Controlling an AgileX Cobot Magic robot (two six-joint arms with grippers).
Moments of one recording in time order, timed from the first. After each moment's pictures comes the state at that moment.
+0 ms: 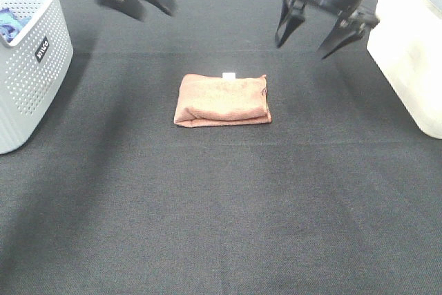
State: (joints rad) left arm -0.24 2.11 -1.96 -0.46 0.99 0.23; right arm 0.16 2.18 -1.98 0.36 1.20 -0.08
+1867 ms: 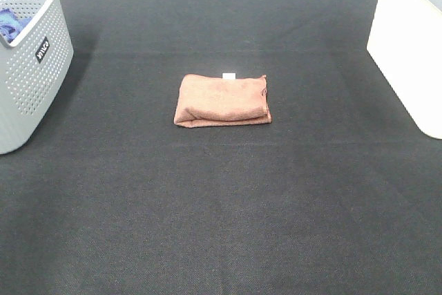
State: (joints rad) left arm -0.32 0.43 -0.55 0.00 1.14 -0.01; right arm 0.16 0.43 -0.64 0.17 1.15 -0.11
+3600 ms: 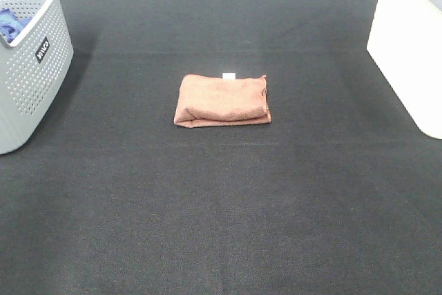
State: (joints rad) left arm -0.22 0.28 -0.50 -0.08 1.06 0.14; right arm 0.09 0.31 -0.51 0.15 1.07 -0.18
